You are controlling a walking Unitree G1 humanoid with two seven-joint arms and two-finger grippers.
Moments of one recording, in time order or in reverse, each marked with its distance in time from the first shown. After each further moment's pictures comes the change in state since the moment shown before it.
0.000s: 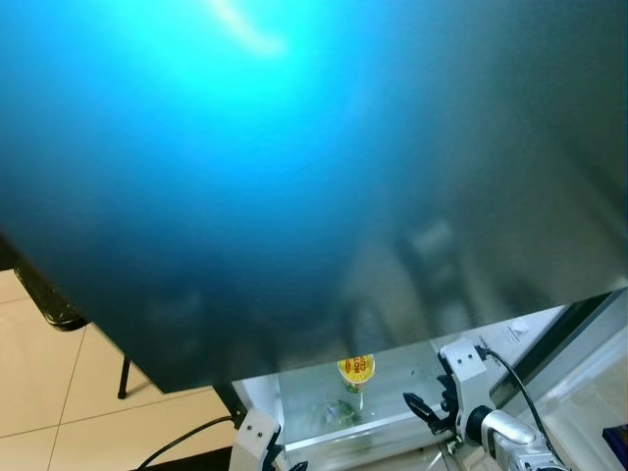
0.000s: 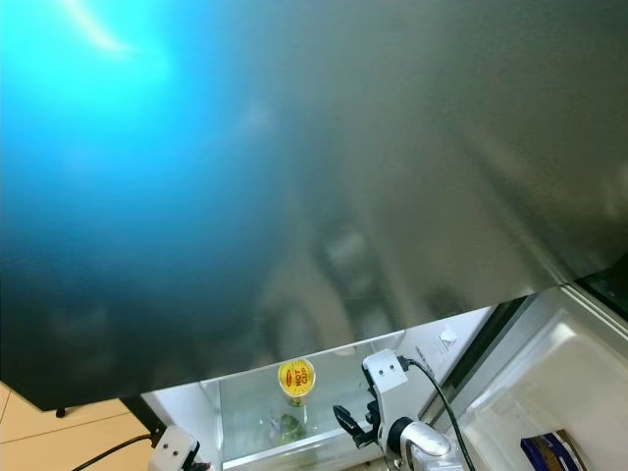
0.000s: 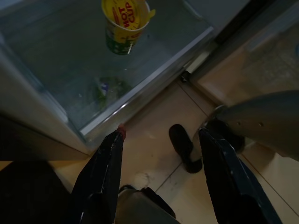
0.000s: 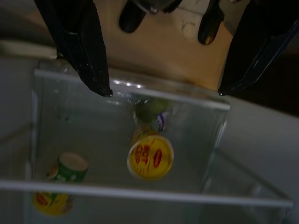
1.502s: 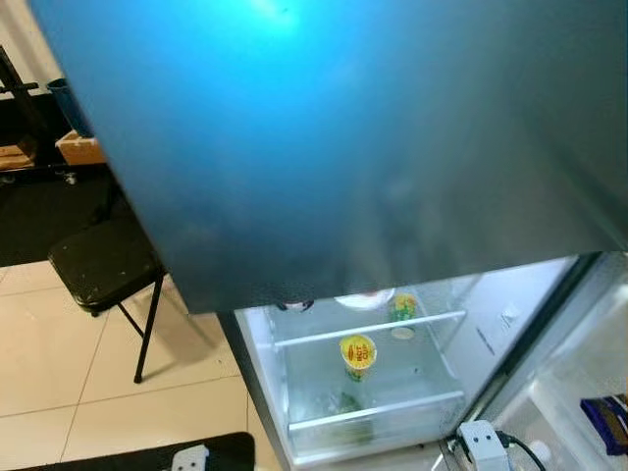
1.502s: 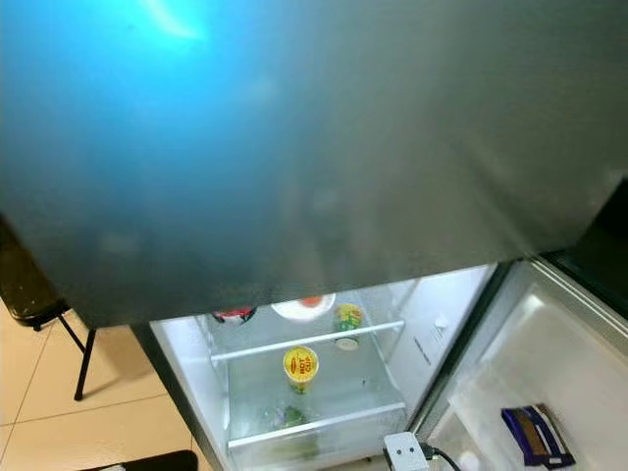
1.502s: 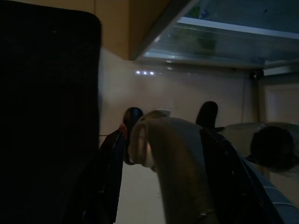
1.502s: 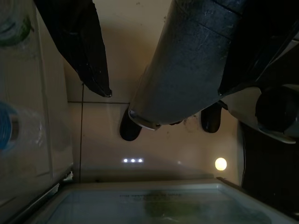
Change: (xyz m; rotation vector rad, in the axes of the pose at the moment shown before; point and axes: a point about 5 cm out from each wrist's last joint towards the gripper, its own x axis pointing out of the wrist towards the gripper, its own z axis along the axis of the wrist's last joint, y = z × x) left arm -0.043 0.031 -0.058 -0.554 0.190 0.460; right arm -0.037 0.013 -0.097 0.174 0.394 -0.189
